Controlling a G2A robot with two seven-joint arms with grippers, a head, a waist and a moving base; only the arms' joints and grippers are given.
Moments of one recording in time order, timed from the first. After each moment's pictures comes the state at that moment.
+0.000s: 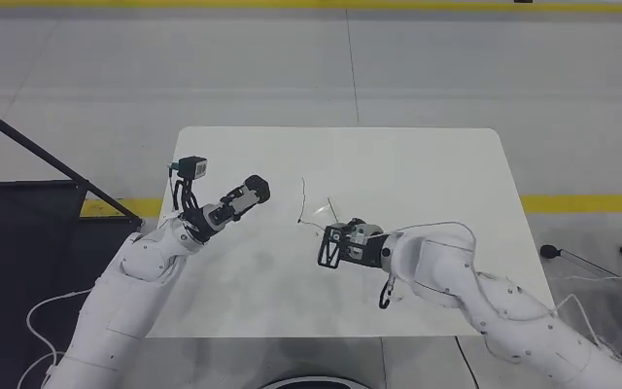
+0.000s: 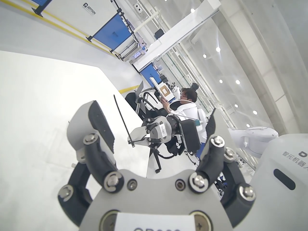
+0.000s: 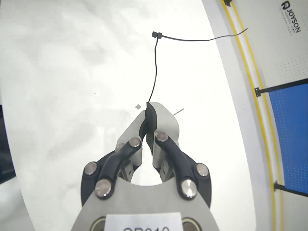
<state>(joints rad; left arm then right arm) 1.11 -1.03 -1.26 -1.45 -0.32 -0.77 -0.66 -0.71 -0.89 0.60 -1.88 -1.23 -0.39 0.62</state>
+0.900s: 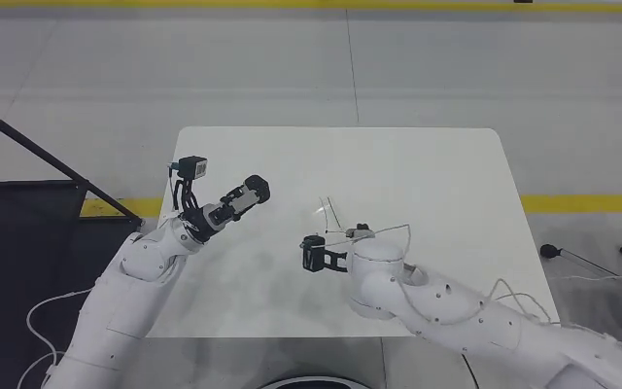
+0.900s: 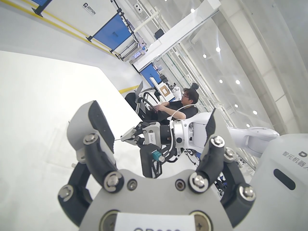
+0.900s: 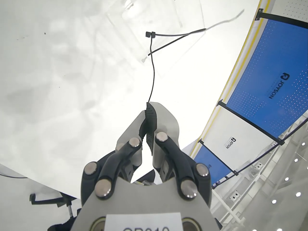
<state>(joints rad) 1.11 -1.03 -1.26 -1.45 -0.32 -0.77 -0.66 -0.52 -1.15 0.34 -1.78 -1.34 -0.37 1.45</state>
